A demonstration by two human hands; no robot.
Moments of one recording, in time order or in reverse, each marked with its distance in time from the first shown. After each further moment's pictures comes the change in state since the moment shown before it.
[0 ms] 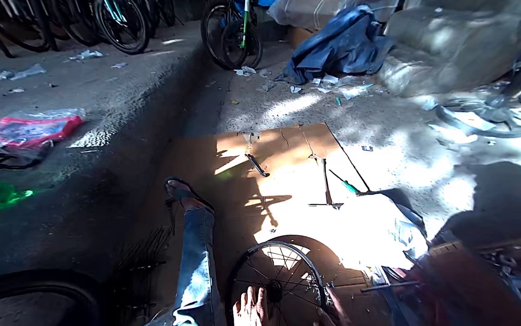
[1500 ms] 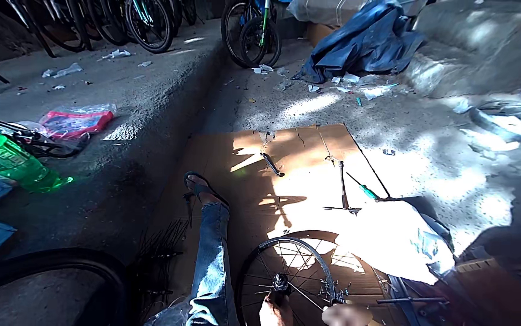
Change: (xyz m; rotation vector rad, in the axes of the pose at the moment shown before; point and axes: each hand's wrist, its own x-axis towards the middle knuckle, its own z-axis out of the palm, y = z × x) left_hand 0.015 0.030 0.024 -0.694 0.097 -0.418; right_hand -0.003 -0.069 0.000 -0.441 -0.154 -0.224
